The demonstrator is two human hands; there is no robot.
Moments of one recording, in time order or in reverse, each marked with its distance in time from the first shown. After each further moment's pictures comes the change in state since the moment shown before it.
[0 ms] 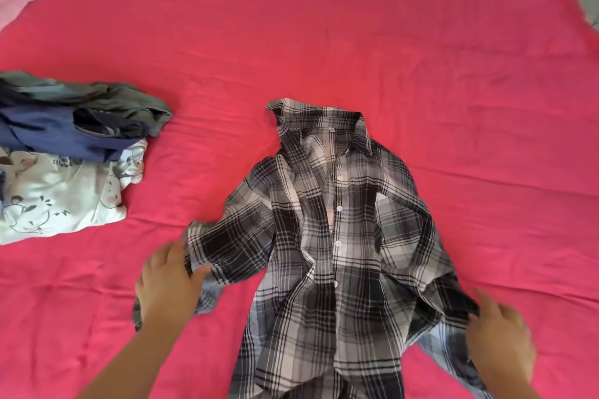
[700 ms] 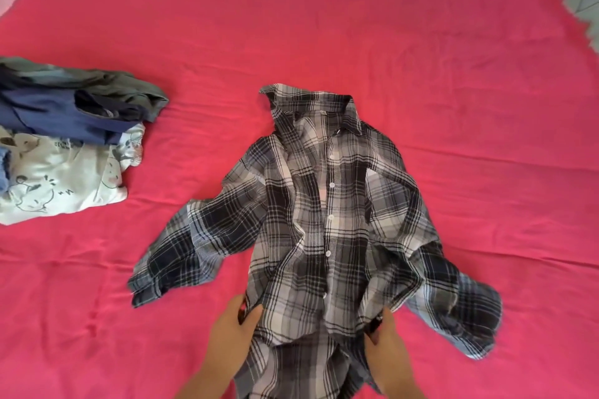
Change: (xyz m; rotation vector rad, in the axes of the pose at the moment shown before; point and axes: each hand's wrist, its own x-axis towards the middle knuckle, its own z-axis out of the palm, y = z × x) left_hand -0.114 -0.003 0.068 -0.458 -0.409 0.007; right_hand -0.125 -0.033 0.072 0.544 -0.485 -0.111
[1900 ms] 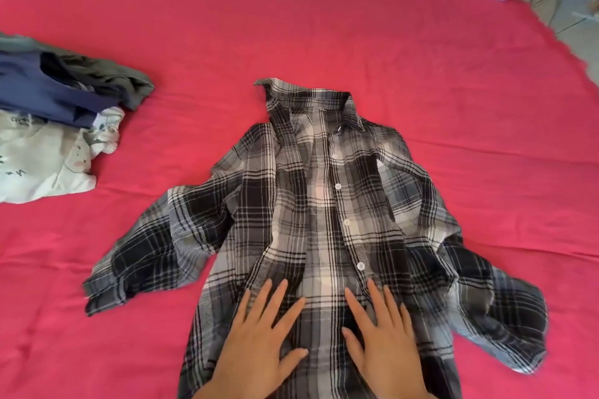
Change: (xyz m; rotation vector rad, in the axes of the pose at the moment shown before) left_hand 0.050 -0.068 0.068 0.918 -0.097 0.689; right_hand 0.054 0.037 0.051 -0.821 0.374 -0.525
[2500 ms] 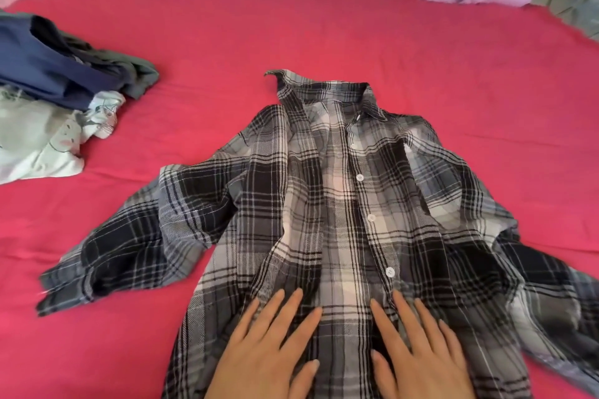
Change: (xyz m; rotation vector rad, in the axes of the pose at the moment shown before) left_hand 0.010 -0.009 0.034 -0.021 0.247 0.055; right_hand 0.008 -0.002 0.049 0.083 0.255 -0.063
